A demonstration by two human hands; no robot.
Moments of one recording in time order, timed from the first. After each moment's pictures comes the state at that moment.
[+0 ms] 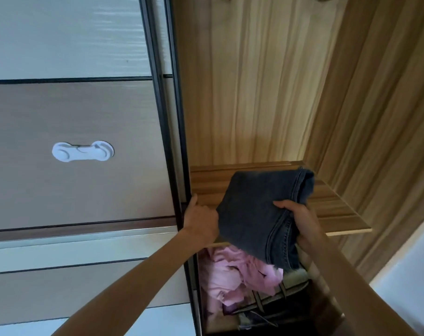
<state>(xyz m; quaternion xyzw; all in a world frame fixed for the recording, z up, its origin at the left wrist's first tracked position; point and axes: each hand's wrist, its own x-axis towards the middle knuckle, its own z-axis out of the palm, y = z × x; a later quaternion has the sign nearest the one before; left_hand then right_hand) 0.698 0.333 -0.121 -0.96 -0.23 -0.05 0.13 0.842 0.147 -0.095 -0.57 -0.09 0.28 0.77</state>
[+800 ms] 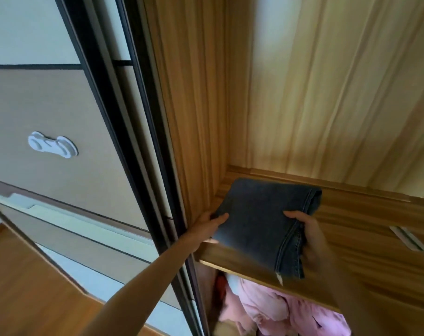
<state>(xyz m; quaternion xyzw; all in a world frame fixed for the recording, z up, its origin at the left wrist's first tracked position) 0.686 0.460 -0.175 -0.58 -0.49 -0.21 -0.62 0.894 0.329 -0.144 -0.53 -0.11 0.56 0.63</state>
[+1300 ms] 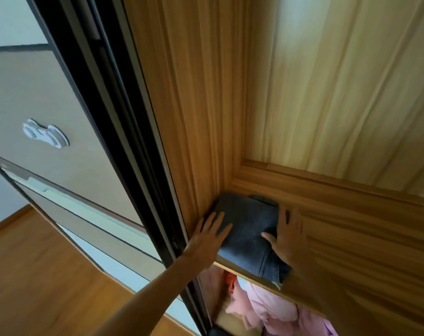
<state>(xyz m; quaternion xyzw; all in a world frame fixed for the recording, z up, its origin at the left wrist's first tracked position) 0.663 0.454 -0.250 -0.90 -0.43 0.08 0.04 0.900 0.402 -0.257 -0.81 -0.56 0.07 0.15</state>
